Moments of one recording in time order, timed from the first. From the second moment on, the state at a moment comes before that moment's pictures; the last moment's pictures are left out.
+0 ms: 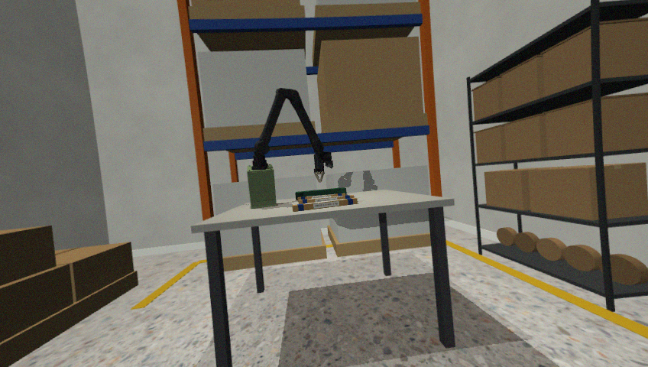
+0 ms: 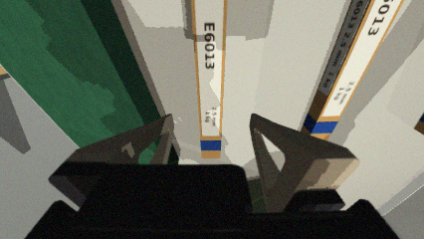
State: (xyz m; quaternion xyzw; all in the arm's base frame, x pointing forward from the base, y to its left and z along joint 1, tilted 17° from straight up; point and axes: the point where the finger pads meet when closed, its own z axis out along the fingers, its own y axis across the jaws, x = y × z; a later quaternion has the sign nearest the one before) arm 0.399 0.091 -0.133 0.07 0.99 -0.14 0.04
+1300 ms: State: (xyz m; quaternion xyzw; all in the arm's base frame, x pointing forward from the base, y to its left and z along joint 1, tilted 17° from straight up) arm 0.403 0.064 -0.223 0.07 0.99 -0.15 0.03
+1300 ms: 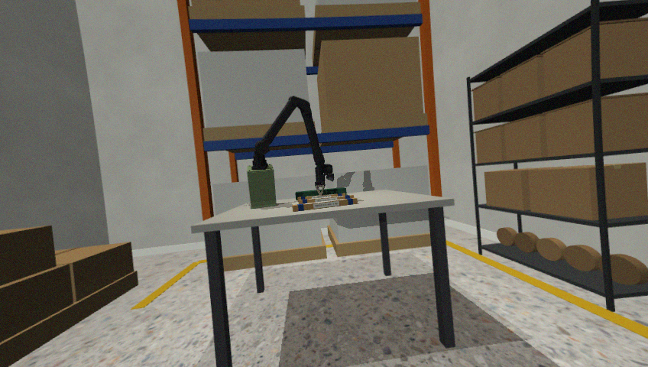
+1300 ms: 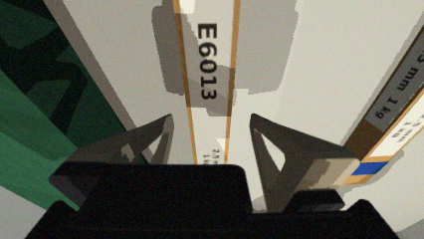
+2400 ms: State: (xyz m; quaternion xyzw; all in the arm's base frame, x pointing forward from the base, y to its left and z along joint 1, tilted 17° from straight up) arm 0.405 0.067 -0.222 0.07 0.99 -0.15 0.04
